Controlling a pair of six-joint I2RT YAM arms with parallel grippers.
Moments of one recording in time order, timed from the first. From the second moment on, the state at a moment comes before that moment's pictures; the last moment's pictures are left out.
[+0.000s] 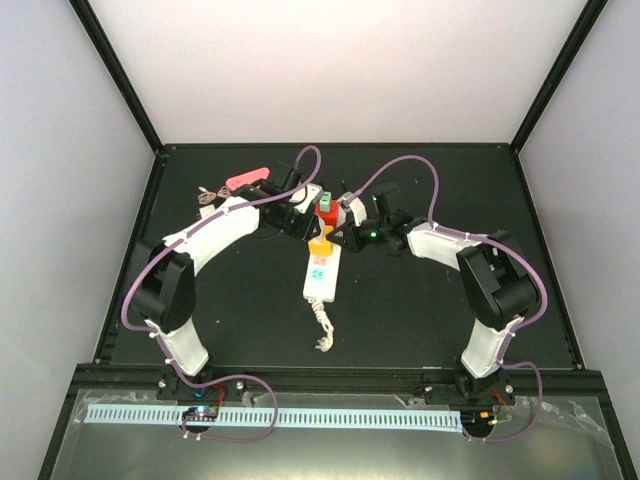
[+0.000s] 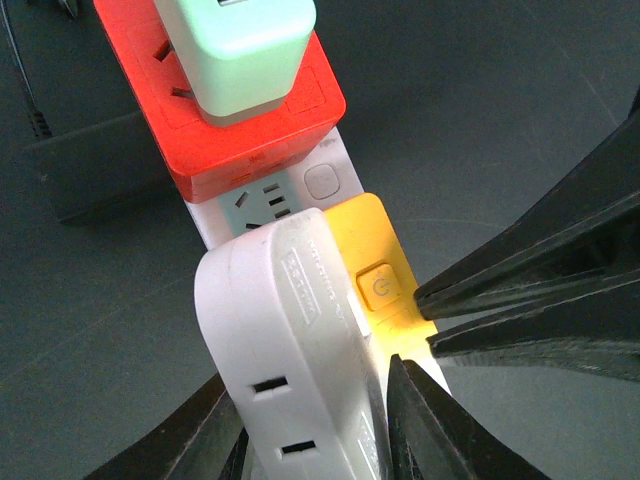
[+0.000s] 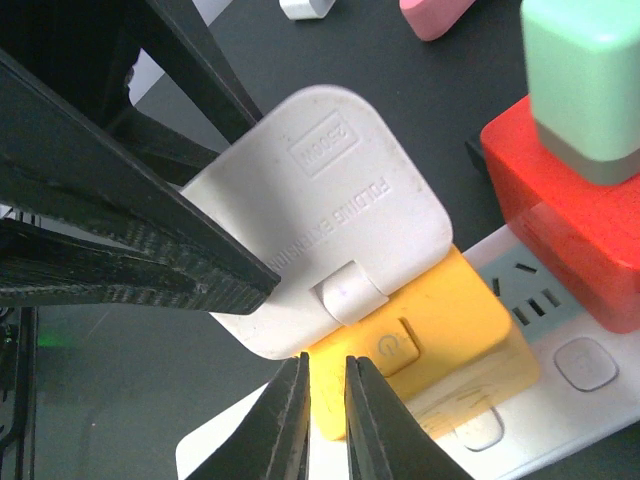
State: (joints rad) left arm -0.51 1.74 1.36 -0.66 0.28 -0.11; right arm 0.50 1.79 1.04 0.05 -0.73 0.09
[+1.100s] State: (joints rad) left arm -0.48 1.74 1.38 -0.70 0.31 -0.42; right arm 0.52 1.85 1.08 0.06 -0.71 0.06
